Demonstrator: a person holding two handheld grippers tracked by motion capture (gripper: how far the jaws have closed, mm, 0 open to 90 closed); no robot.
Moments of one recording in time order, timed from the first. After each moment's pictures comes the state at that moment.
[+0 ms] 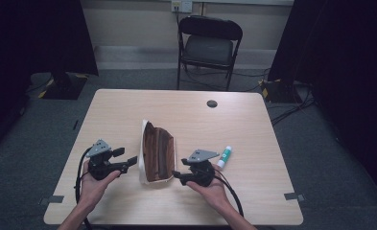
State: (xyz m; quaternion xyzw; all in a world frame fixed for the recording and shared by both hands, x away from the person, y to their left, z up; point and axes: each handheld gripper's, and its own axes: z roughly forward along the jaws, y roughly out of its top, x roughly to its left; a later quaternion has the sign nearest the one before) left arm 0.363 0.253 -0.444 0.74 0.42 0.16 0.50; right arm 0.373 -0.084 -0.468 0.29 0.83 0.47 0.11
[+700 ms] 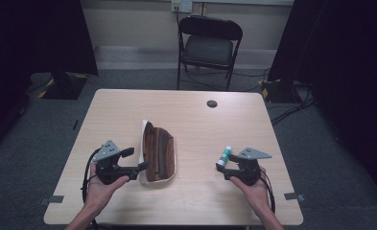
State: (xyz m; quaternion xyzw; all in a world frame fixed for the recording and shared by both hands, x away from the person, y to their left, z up) left arm 0.341 0.212 -0.418 0.76 0.37 0.15 0.51; right arm 0.367 -0.214 -0.457 0.41 0.78 0.45 0.17
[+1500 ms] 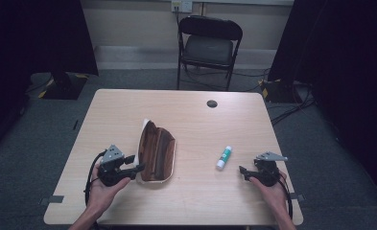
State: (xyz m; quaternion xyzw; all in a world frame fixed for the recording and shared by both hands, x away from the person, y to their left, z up) left arm 0.348 0.223 -0.443 0.78 0.39 0.16 0.46; right arm 0.381 -0.280 -0.498 0.49 0.77 0.36 0.21
